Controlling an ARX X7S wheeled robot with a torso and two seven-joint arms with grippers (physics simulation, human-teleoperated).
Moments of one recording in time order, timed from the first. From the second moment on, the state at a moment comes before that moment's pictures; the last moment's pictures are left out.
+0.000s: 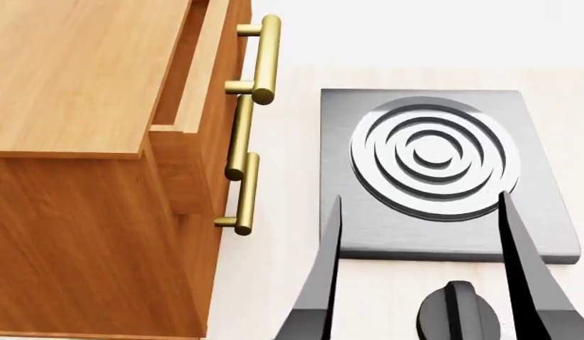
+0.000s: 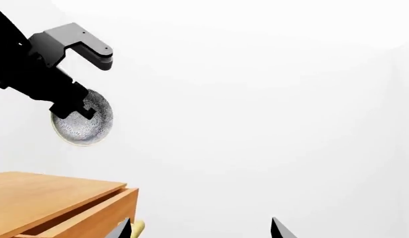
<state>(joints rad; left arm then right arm) -2.03 -0.01 0.89 -1.16 -0.42 -0.74 0.09 0.93 0.98 -1.36 -0.97 0.45 0.14 1.43</state>
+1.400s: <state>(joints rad) -1.89 -0.22 0.95 -0.04 -0.79 -0.92 0.00 1.05 1.04 -1.46 -1.02 0.51 0.13 1.52</state>
